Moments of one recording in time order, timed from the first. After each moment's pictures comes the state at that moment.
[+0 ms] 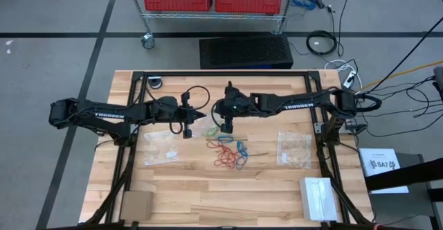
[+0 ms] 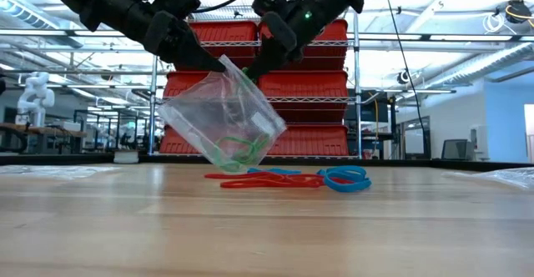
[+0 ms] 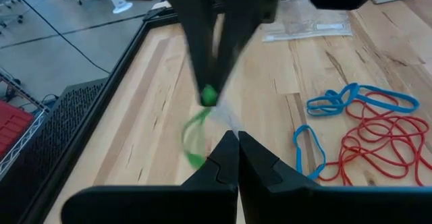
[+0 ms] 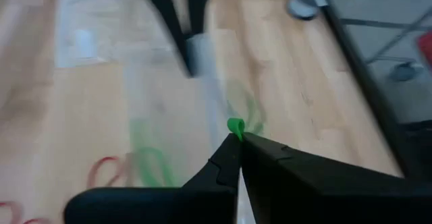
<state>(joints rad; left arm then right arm) 0.16 1.13 0.56 0.17 -0.01 0.27 -0.11 1.77 1.32 -0.21 0.11 -0.11</state>
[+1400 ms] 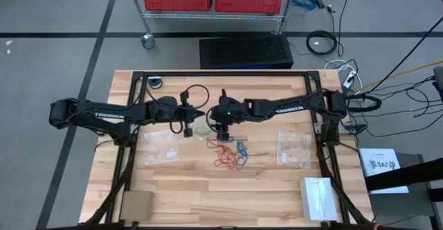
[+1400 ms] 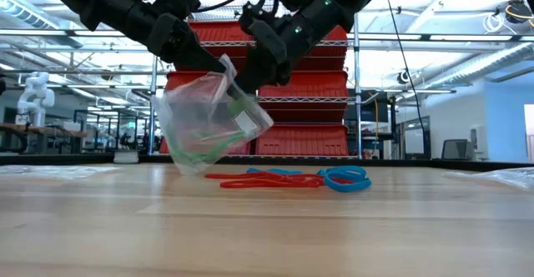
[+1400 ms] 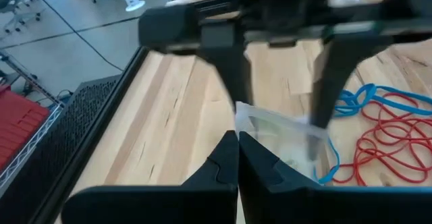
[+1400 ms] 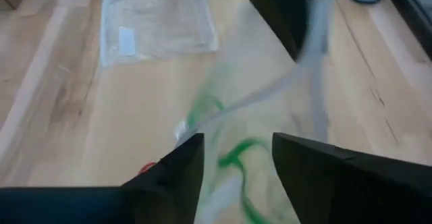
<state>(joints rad) 0.16 1.13 0.56 0.18 -0.06 0.27 -0.08 1.86 1.32 -0.13 0.01 -0.04</state>
